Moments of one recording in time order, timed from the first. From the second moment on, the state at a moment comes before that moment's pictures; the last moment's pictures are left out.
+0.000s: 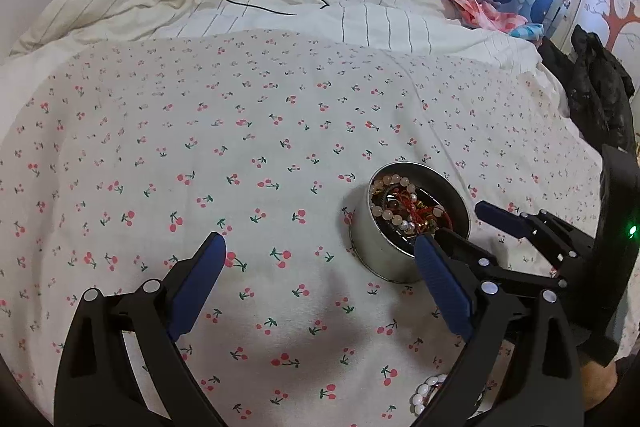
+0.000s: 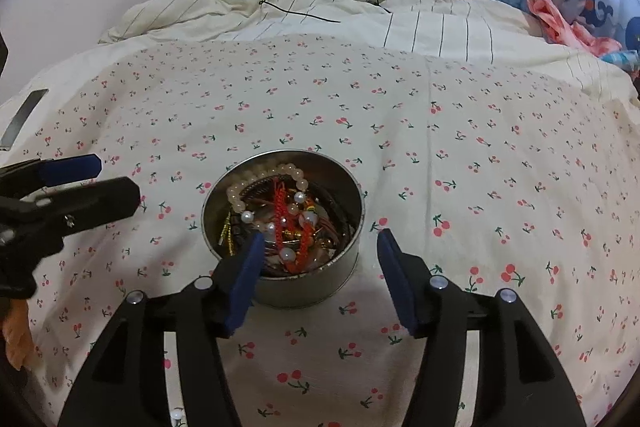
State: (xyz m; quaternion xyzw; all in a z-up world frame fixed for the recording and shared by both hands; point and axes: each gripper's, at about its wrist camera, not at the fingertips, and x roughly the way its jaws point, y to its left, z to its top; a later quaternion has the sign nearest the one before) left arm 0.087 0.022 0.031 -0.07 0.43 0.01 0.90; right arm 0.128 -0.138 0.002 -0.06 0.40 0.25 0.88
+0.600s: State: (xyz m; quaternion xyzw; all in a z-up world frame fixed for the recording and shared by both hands) left arm 0.071 -0.015 0.047 0.02 0.40 0.00 0.92; right arm 0.072 -0.176 0.026 -0.08 0.42 0.28 0.86
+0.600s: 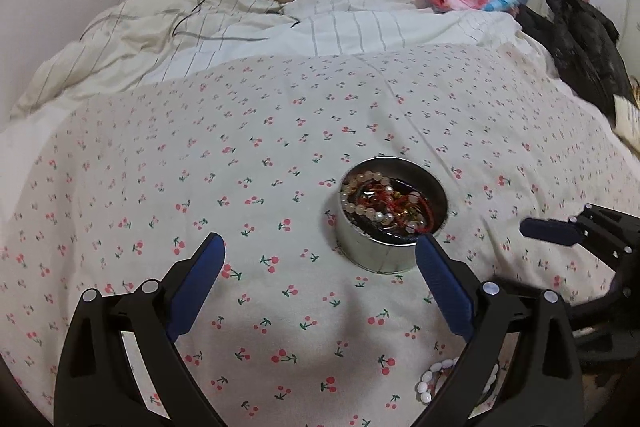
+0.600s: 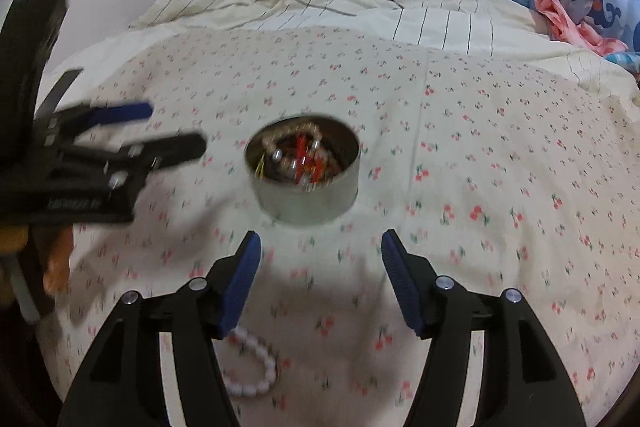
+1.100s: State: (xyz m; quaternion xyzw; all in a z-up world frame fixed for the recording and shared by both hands) left arm 0.038 -0.013 0.017 -0.06 0.48 -0.15 0.86; right arm 0.021 -0.206 0.011 -0.07 0.46 0.28 0.84
